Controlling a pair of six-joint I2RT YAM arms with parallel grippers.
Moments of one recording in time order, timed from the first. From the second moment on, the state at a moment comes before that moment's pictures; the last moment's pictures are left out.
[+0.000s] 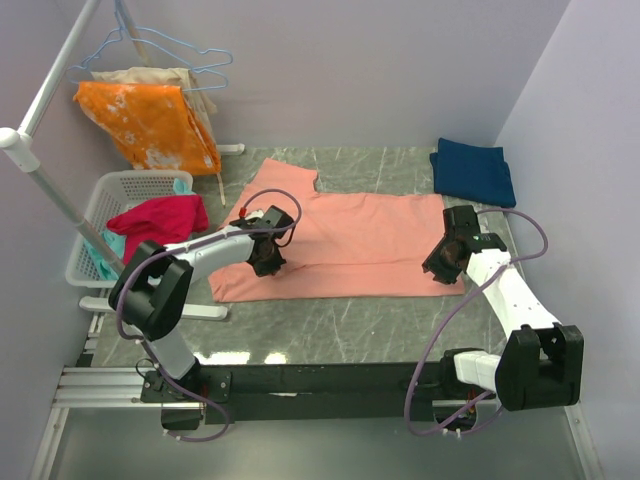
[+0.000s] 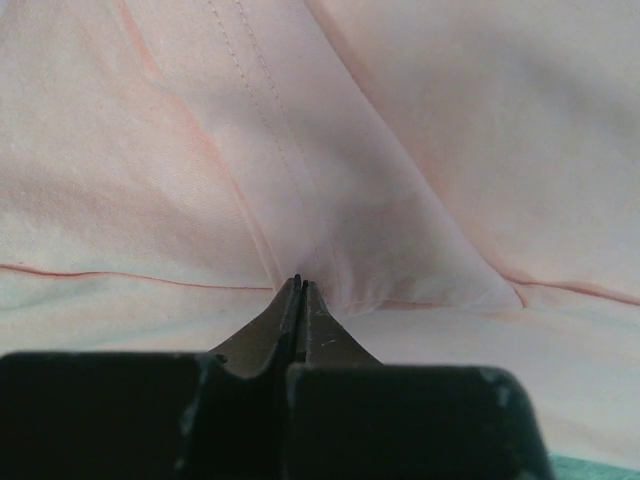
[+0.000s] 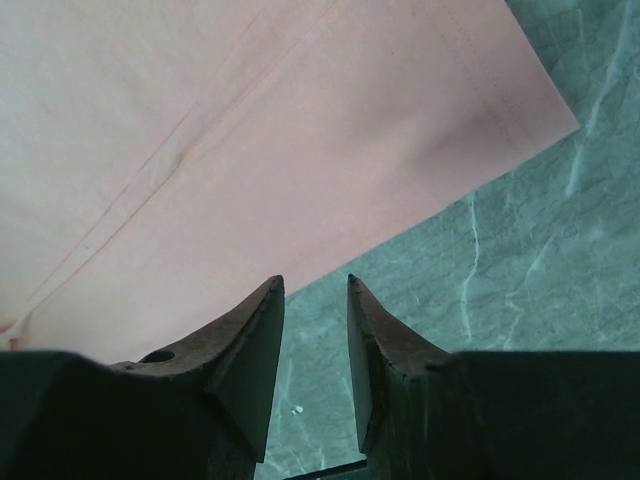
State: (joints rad) left arm -0.60 1.70 1.06 -0.59 -0.26 -0.98; right arm 0.06 1.20 0.84 -0.78 0.10 0.75
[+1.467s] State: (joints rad) left arm -0.27 1.54 1.07 -0.65 -0.26 -0.88; right arm 0.81 1.89 1.46 -0.61 0.00 0.56
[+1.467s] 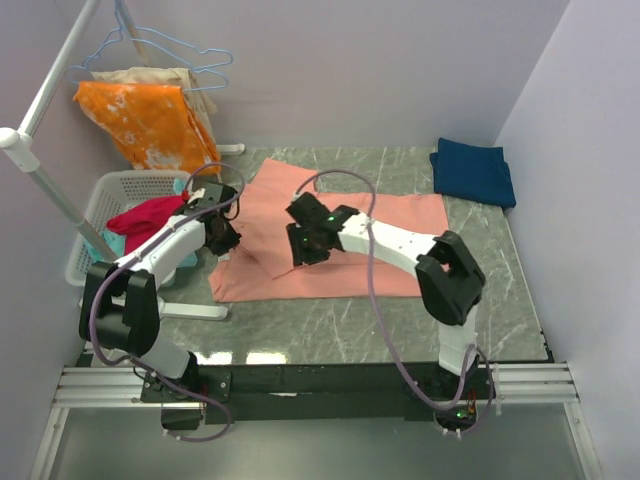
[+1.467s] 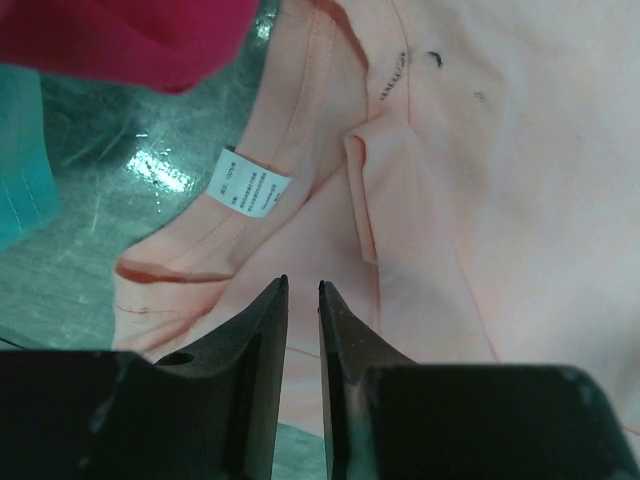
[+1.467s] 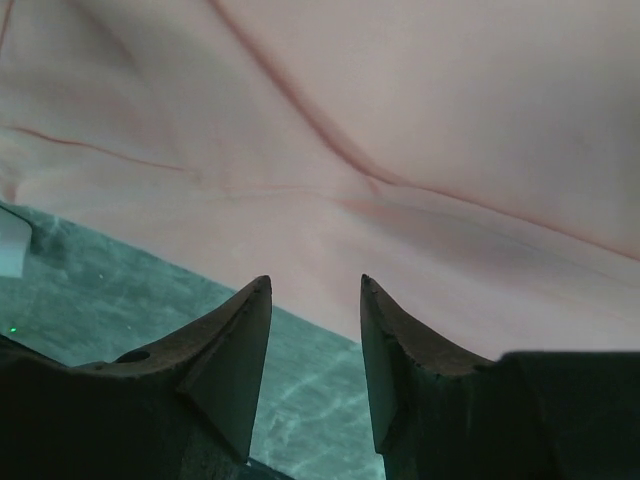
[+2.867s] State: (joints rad) left arm -0.10 1.47 0.99 -0.60 -0.07 -0.75; right arm 1.01 2.29 1.86 -0.69 0.17 0.43
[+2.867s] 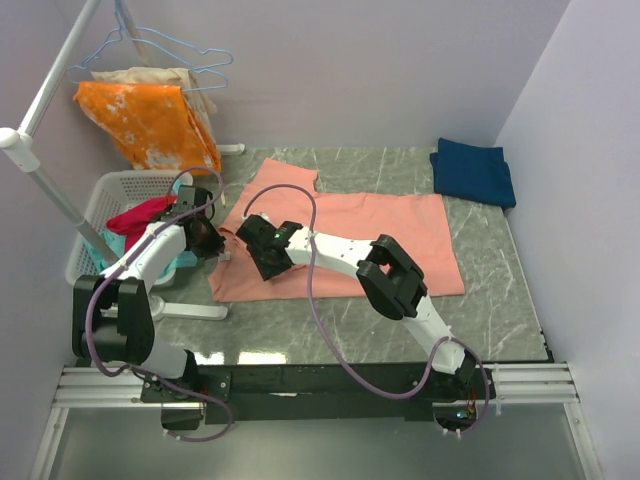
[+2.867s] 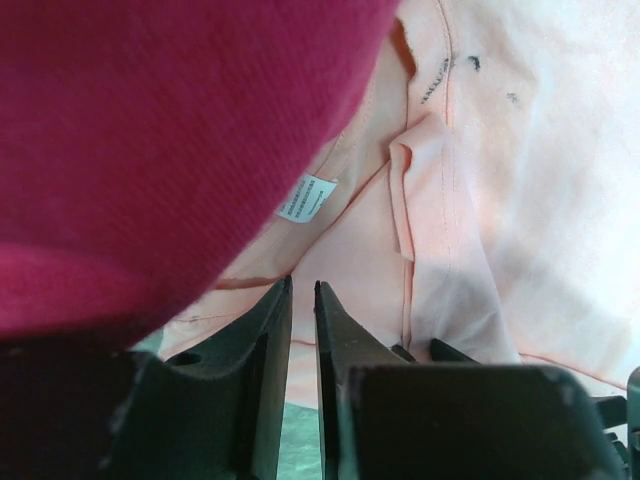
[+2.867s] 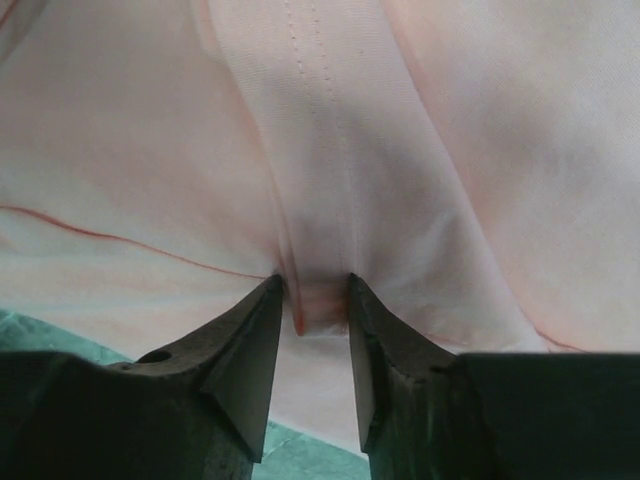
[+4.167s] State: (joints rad) left arm -0.10 1.46 0.97 -0.59 -0.05 -0.75; right arm 0.96 2.27 1.91 -0.75 0.32 0.45
